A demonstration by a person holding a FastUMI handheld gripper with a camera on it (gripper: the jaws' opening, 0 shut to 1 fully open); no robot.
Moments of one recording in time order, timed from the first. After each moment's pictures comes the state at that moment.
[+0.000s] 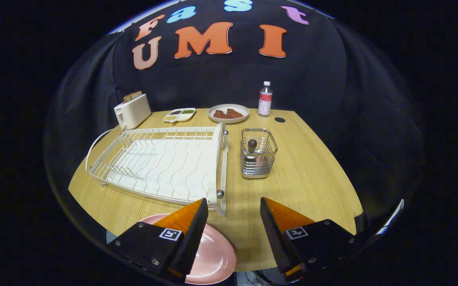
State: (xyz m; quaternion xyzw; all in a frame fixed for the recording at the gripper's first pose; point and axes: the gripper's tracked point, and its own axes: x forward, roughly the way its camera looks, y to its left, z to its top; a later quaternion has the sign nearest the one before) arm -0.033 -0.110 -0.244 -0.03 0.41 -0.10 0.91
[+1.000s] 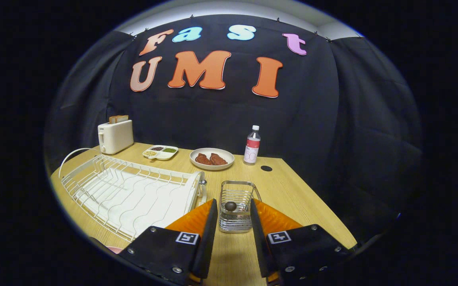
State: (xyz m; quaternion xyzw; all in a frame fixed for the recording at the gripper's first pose) arm 0.057 -0.155 -0.258 -0.10 0.26 -0.14 0.95
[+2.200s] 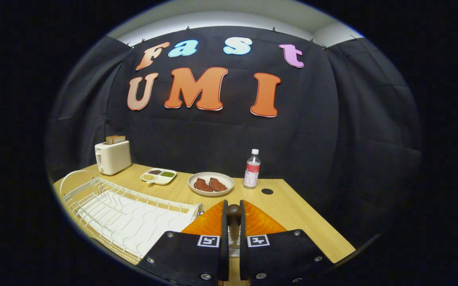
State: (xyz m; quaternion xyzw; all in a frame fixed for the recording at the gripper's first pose) arm 0.106 -0.155 -0.198 -0.10 0.18 -0.13 0.97
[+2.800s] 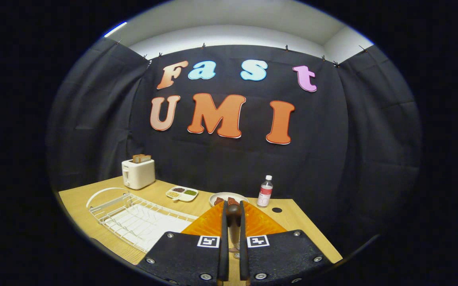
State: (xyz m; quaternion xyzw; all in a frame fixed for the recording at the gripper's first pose) arm 0.065 -0.085 -0.116 -0.10 0.13 -0.06 0.98
